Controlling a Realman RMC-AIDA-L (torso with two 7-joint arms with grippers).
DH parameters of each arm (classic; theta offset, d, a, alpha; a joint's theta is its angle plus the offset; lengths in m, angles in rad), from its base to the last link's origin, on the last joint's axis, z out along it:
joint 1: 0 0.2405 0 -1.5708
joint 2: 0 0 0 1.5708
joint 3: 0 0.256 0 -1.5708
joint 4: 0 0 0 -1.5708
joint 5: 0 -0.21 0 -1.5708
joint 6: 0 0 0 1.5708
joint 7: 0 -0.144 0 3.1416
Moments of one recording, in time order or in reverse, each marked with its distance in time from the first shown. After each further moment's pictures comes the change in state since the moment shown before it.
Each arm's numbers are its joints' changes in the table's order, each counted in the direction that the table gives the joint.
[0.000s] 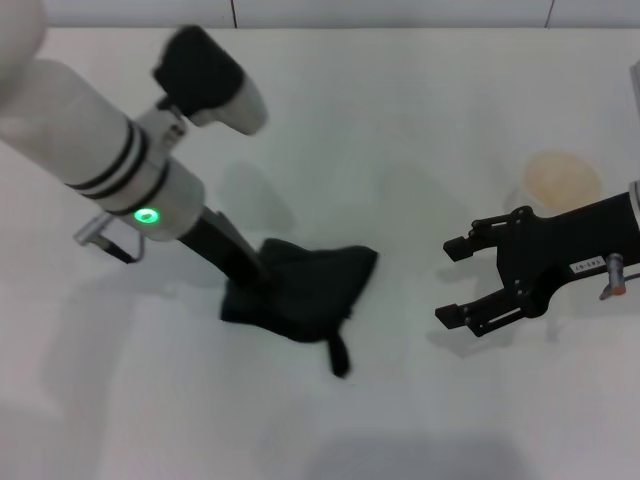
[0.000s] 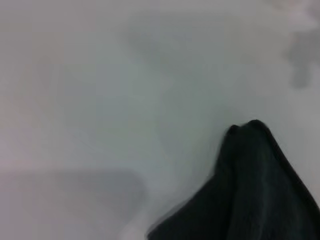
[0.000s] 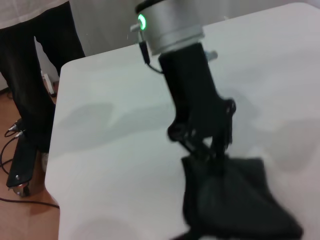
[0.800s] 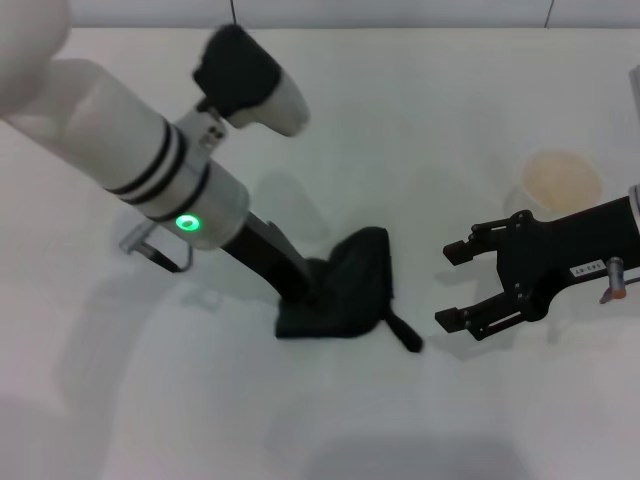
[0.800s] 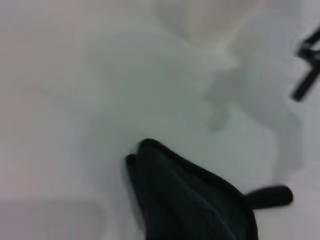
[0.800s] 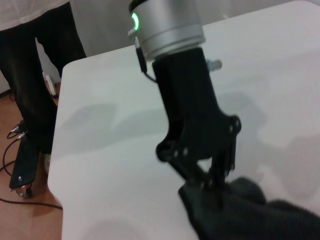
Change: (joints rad) left arm -0.013 -0.008 0.093 0.016 0.161 -0.018 -0.009; right arm -0.004 0.000 -0.002 0.007 -0.005 0.002 0.000
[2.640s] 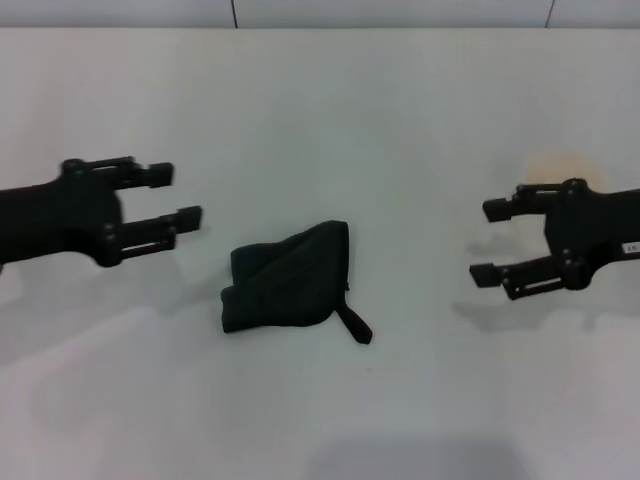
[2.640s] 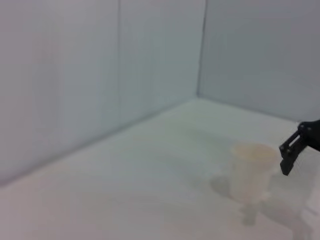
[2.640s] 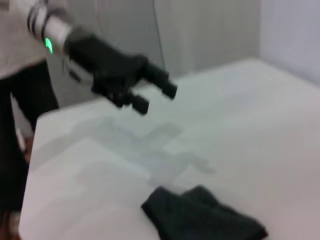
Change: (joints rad) left arm 0.520 0.015 -0.648 0.195 0.409 -0.219 -0.780; right arm -0.082 -0.005 0.165 0.041 -0.127 0.020 0.155
